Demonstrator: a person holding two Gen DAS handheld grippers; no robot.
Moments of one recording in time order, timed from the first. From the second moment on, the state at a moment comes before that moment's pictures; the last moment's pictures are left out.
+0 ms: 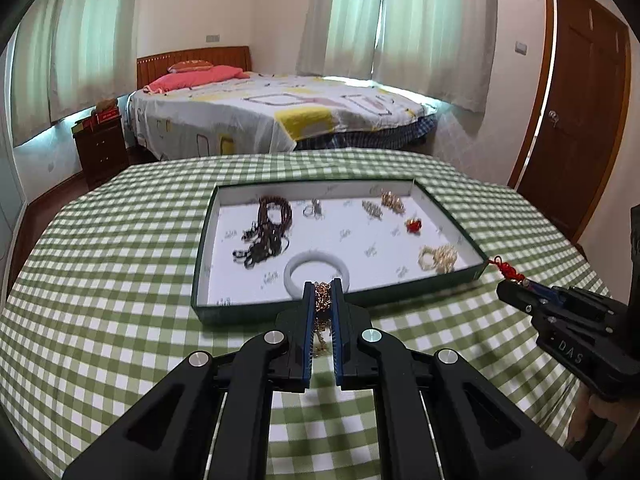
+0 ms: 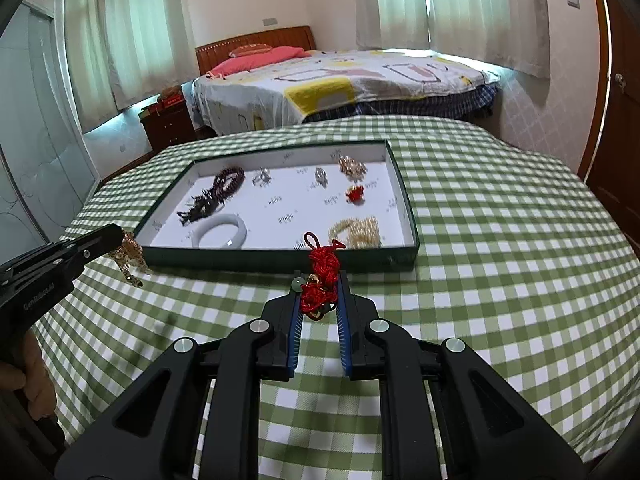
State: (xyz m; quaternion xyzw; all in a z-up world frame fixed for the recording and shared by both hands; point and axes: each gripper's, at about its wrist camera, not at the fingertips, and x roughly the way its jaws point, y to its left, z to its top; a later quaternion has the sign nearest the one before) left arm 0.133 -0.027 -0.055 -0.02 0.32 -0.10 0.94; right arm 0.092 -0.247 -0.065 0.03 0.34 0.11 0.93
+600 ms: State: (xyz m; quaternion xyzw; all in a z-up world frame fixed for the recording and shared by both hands) left arm 0.168 -0.031 -0.006 -0.02 0.26 -0.10 0.96; right arm 0.135 -0.221 -0.005 0.00 0.27 0.13 0.95
